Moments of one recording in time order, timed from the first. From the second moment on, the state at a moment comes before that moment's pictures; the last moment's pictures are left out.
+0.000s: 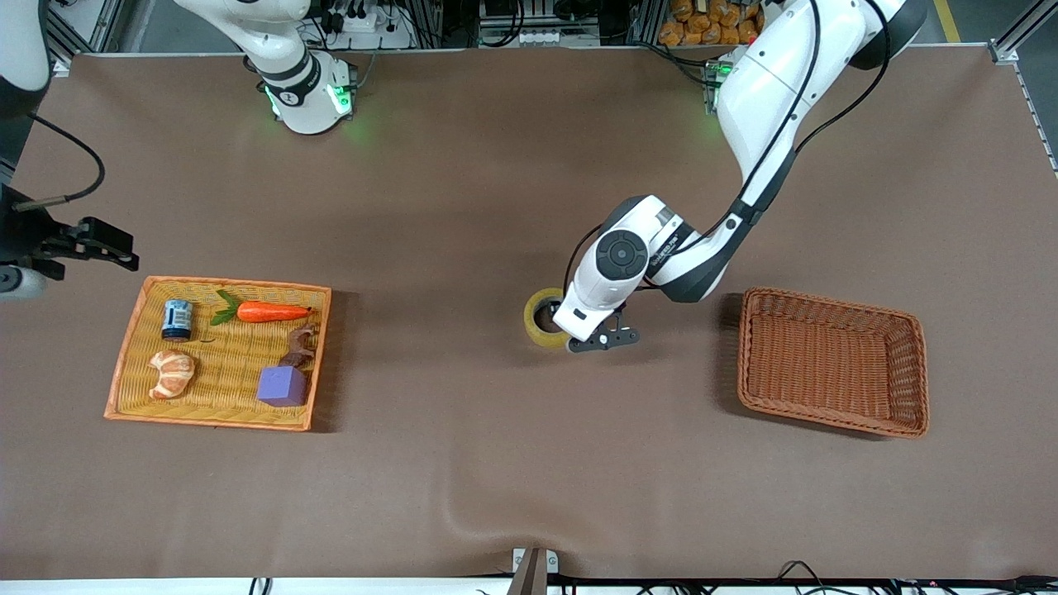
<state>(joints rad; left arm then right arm) -0.31 0.76 -0.40 -1.62 0.20 2.33 -0.92 -0.15 0.12 0.13 -1.48 -0.03 1.58 -0.11</state>
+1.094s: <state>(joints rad) 0.13 0.47 -0.43 -1.60 0.27 1.96 -0.49 -0.13 0.02 0.09 -1.48 0.02 1.44 -0.06</state>
